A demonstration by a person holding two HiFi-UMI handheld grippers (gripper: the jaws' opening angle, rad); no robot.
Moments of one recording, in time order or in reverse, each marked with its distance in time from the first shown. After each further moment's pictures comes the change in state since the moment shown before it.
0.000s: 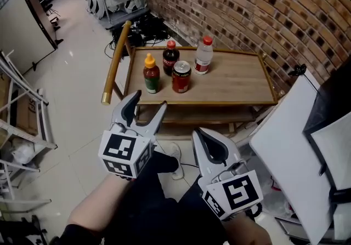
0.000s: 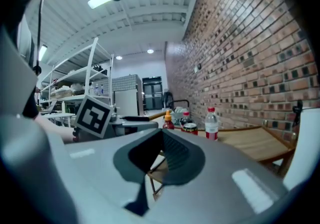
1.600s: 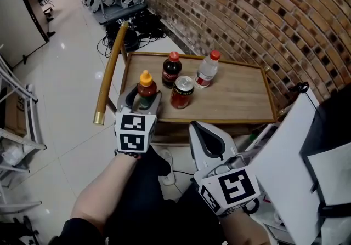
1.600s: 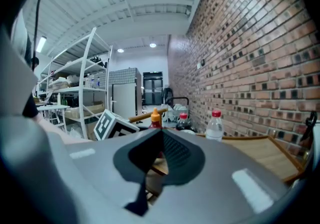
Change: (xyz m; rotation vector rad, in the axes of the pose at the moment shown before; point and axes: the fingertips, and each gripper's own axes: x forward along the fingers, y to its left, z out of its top) left arm 0.111 0.084 -0.058 -0.013 0.145 0.123; right arm 0.084 -0.033 0.011 -0.056 0.065 -0.006
